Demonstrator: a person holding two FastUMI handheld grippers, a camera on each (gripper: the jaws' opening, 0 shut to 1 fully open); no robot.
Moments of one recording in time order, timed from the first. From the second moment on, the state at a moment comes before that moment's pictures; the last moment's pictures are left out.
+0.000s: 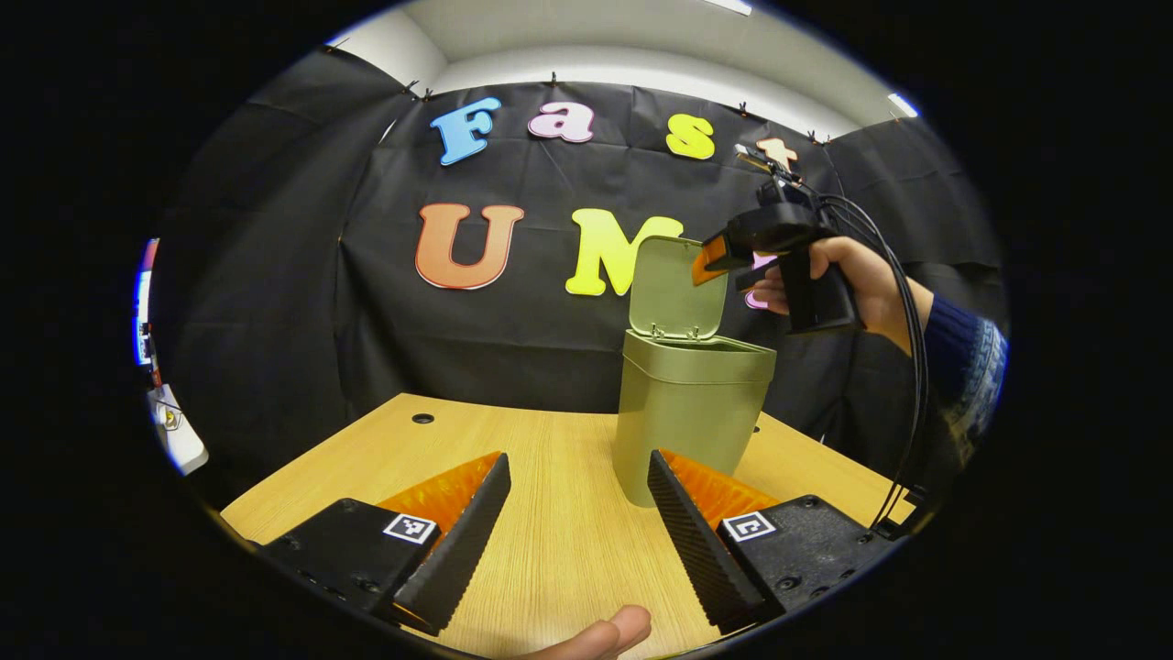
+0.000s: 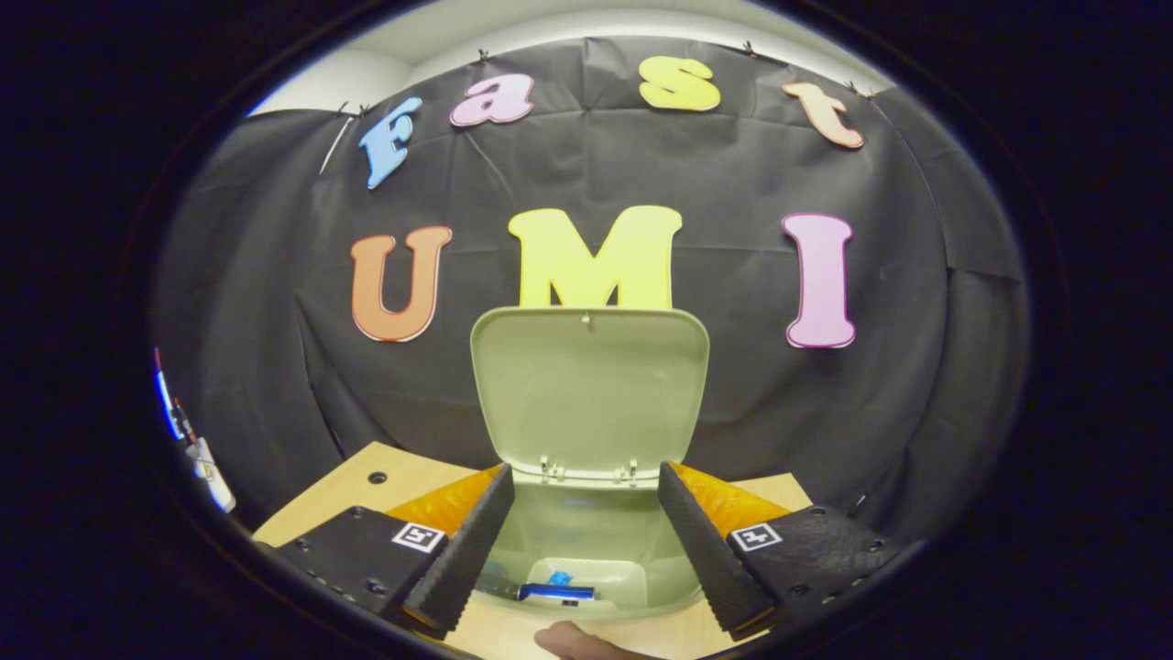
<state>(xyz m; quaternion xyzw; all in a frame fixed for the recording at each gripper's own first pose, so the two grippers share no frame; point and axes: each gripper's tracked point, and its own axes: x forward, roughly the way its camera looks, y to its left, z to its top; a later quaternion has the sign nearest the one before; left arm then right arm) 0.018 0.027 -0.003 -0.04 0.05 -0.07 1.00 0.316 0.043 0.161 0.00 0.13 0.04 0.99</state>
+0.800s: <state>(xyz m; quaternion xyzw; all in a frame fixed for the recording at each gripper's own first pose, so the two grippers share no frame) 0.047 0.080 -0.032 -0.06 0.08 -0.02 0.99 0.413 0.074 0.276 -0.02 0.07 0.02 1.00</state>
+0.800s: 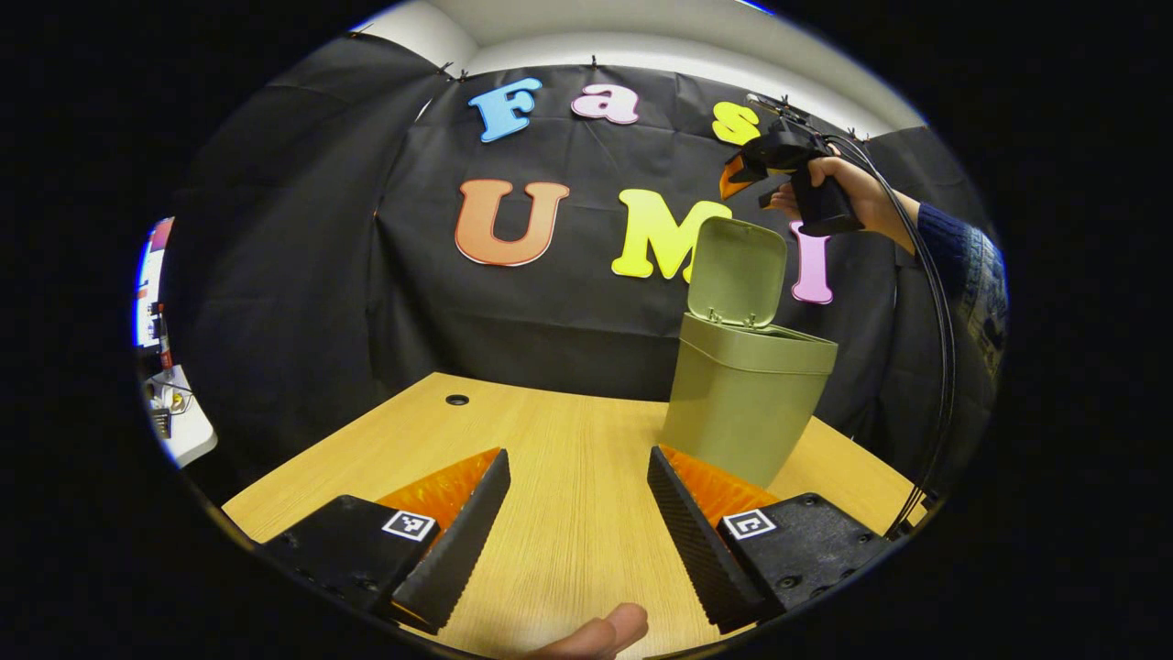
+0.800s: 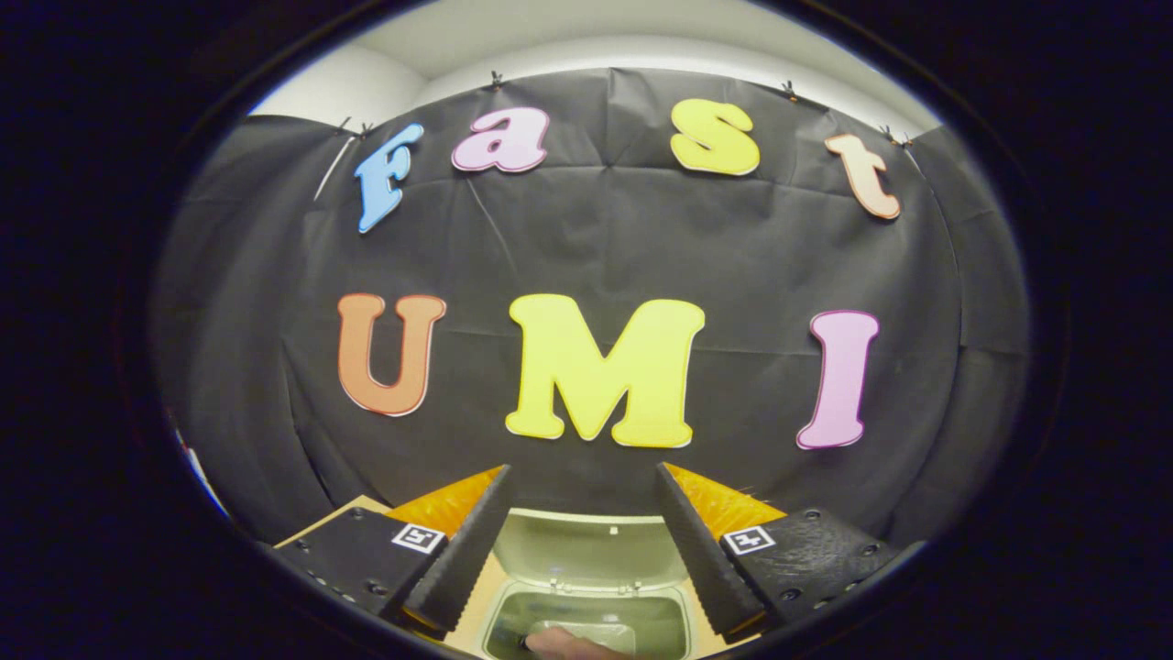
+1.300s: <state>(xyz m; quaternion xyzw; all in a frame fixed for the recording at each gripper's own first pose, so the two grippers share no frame) 0.052 0.091 -0.034 -0.07 0.08 -0.01 0.99 0.443 0.055 0.240 0.01 0.12 0.02 0.99</state>
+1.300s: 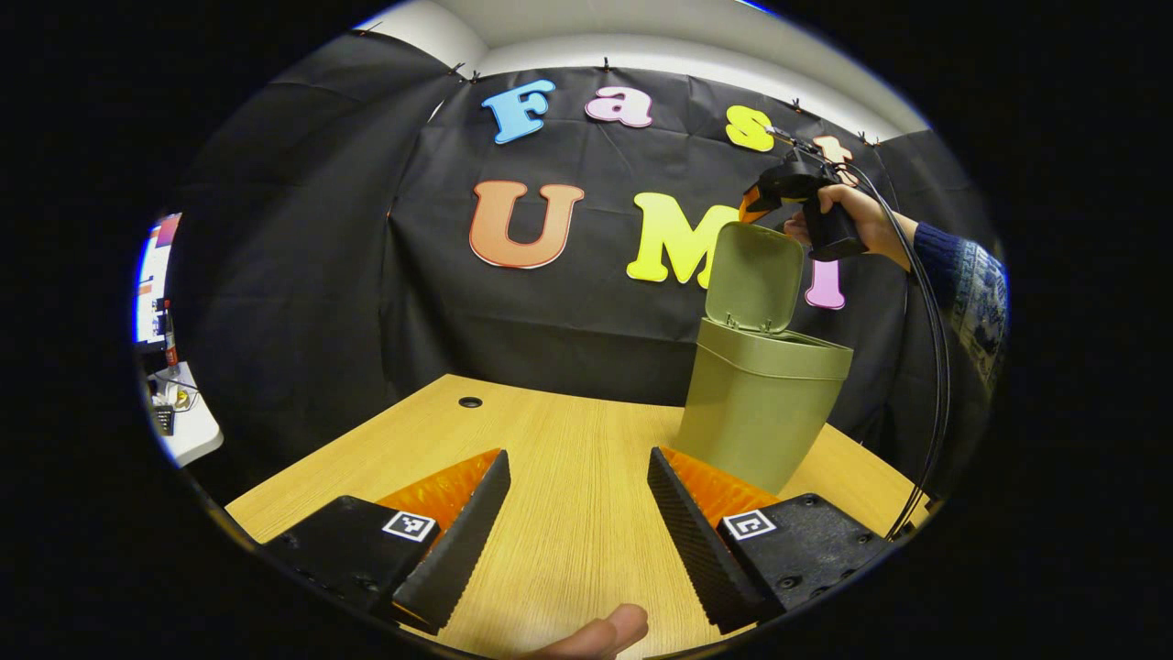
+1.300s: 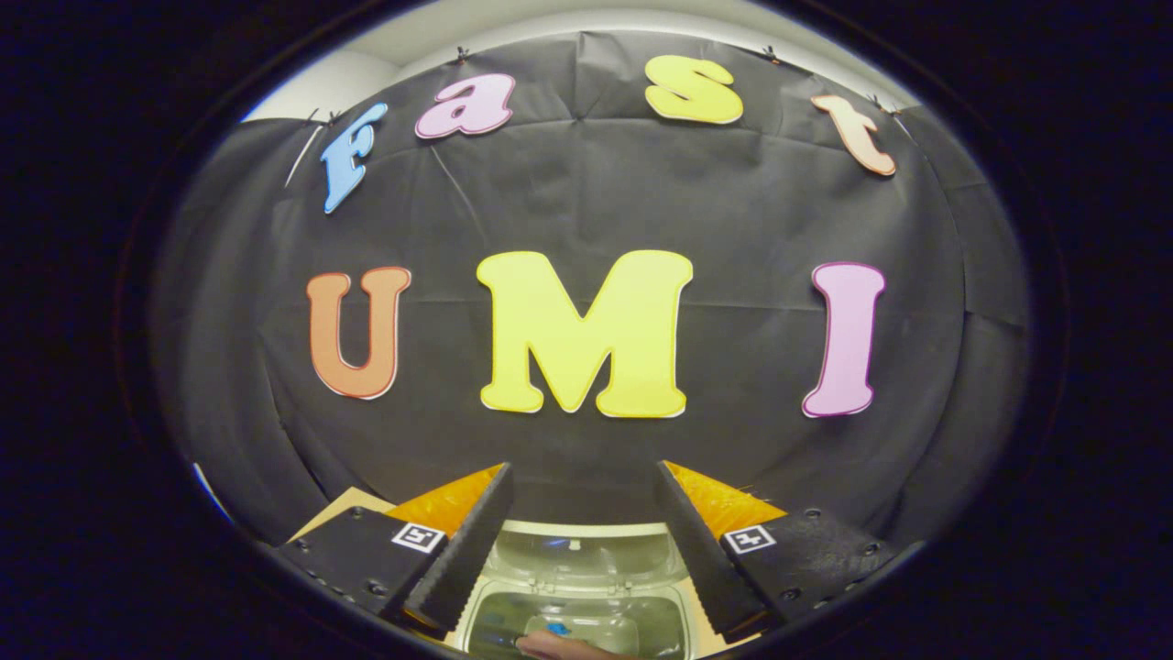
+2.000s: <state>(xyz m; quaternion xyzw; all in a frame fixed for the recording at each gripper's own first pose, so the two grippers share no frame) 0.037 0.092 -0.012 -0.05 0.05 0.01 1.00 0.390 0.053 0.205 0.01 0.15 0.03 0.99</state>
